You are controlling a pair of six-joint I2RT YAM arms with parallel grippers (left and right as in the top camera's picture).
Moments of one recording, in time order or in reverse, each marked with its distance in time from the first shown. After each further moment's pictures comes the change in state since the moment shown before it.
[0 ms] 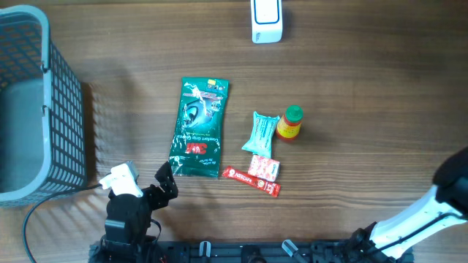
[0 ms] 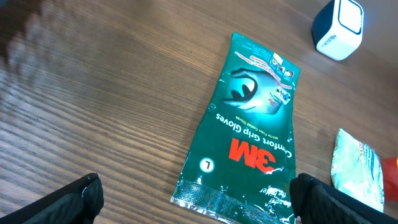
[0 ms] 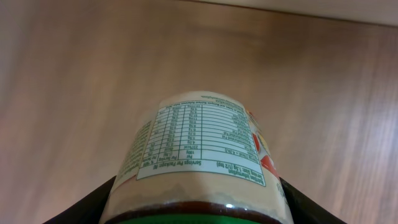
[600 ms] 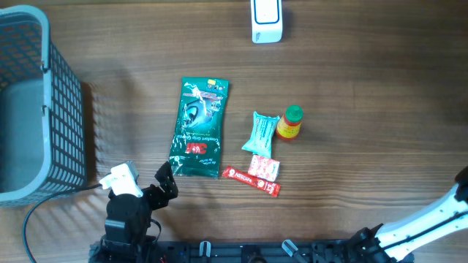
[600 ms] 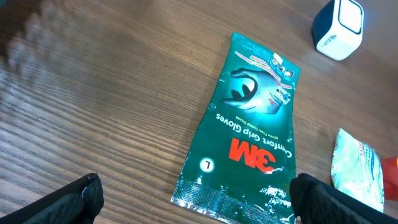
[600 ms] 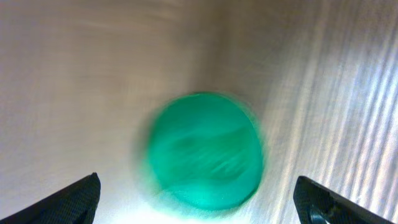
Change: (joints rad) left arm 0.000 0.000 0.000 0.000 0.000 0.000; right arm -0.205 0.090 0.062 -0.102 -0.204 -0.091
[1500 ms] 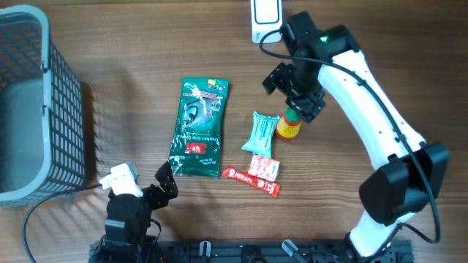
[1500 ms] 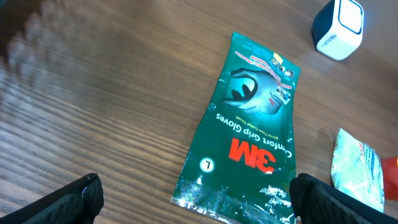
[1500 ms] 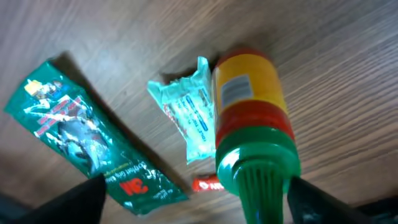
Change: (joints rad) left arm 0.000 0.001 0.000 0.002 0.000 0.000; right arm 1.282 -0.235 -0.115 -0.483 -0.088 0.588
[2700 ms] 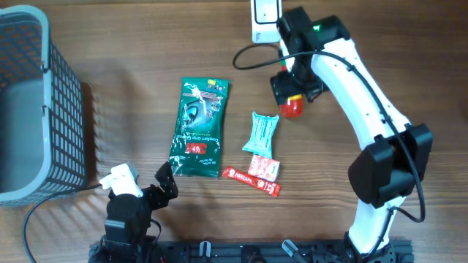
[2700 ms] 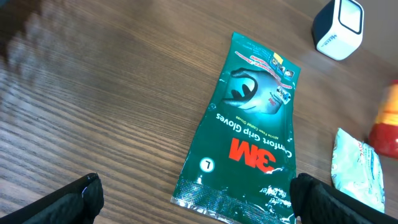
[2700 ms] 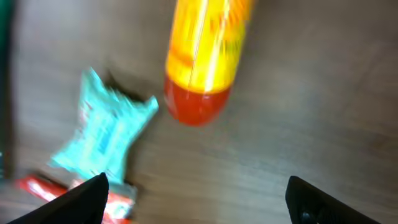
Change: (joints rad) left arm 0.000 0.000 0.000 -0.002 0.000 0.000; right arm -0.018 0.119 0.145 -0.035 0.209 -0.997
